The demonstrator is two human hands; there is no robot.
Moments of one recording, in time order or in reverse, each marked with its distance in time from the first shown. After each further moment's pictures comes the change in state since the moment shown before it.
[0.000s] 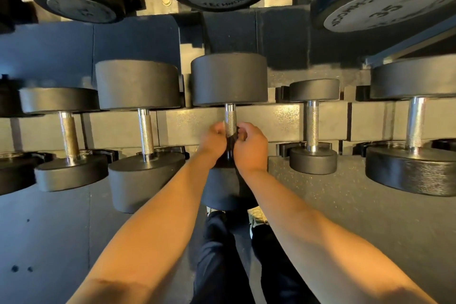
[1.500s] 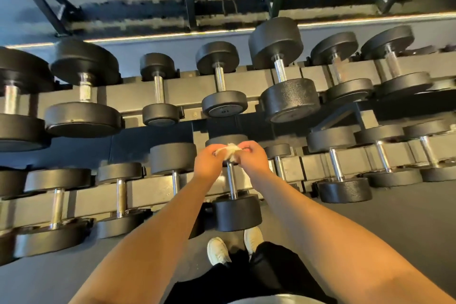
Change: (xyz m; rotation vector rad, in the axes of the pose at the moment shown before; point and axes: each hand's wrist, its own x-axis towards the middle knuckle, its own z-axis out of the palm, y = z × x) left_hand -0.200 0.133 -0.156 -0.070 0.042 0.464; right_hand -0.101 -0.242 -0.151 0.350 -0.026 0.223
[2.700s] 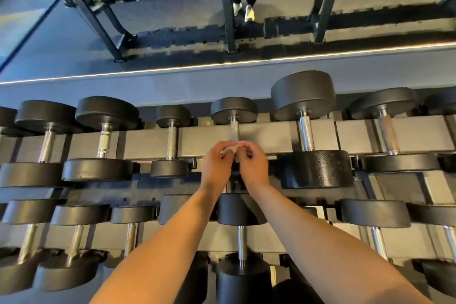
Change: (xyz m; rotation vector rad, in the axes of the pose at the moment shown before) left_hand 0.154 0.110 0.005 -0.099 0.294 0.156; right_hand 0.165 -0.109 0.013 0.238 -0.155 -0.363
